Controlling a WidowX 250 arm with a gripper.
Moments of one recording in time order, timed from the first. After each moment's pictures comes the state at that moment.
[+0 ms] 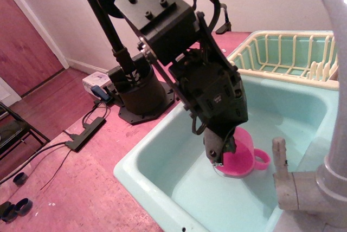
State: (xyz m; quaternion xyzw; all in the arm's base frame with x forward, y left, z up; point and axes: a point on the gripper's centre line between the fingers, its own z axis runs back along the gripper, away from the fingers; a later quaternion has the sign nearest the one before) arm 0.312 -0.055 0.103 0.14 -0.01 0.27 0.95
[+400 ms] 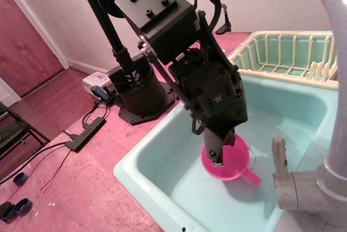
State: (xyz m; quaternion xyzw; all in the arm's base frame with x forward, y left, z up) arm 0.314 -0.058 0.103 0.13 0.00 0.27 0.95
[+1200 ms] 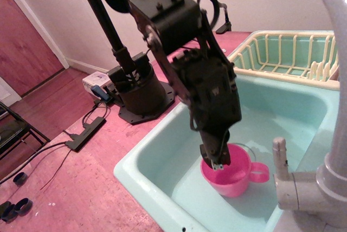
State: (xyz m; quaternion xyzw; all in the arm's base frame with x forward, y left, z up) arm 0.305 -0.068 0.099 0.05 -0.01 0.37 0.93
